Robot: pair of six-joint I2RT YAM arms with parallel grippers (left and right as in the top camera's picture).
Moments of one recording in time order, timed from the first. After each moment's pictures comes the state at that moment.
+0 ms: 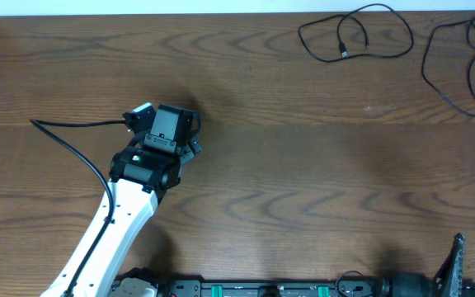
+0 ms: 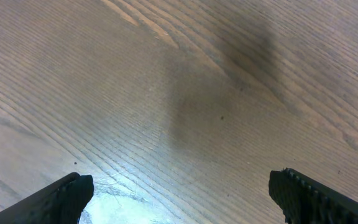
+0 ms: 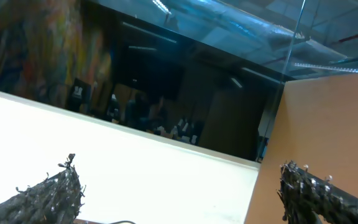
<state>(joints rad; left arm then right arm) -0.32 1.25 0.98 -0.84 -0.37 -0.78 -0.12 0.02 1.00 -0.56 -0.07 -0.27</state>
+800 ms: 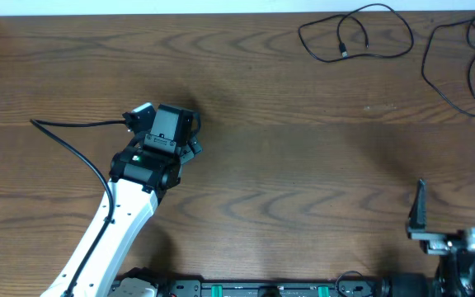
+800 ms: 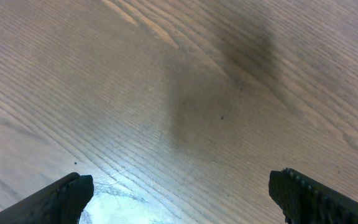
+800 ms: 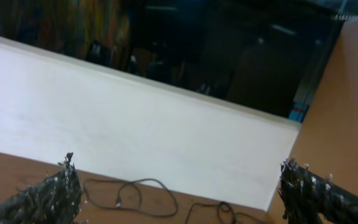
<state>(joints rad) -0.32 1.25 0.98 -0.84 -0.37 -0.78 -0.09 0.02 0.63 -0.35 -0.08 -0.24</state>
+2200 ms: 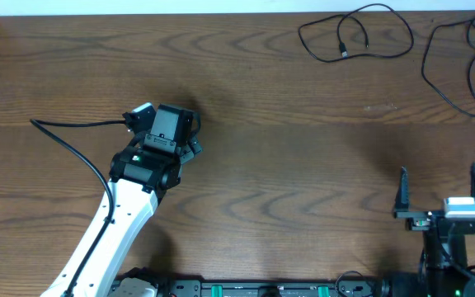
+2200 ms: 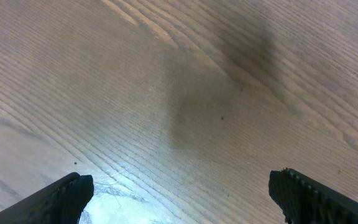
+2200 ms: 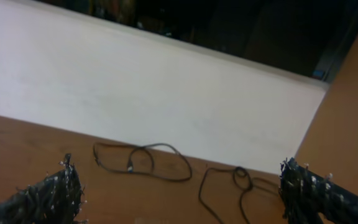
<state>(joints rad) -0.32 1.25 0.98 -0.84 -0.37 -0.78 -0.09 0.02 0.45 -0.31 -0.08 -0.23</state>
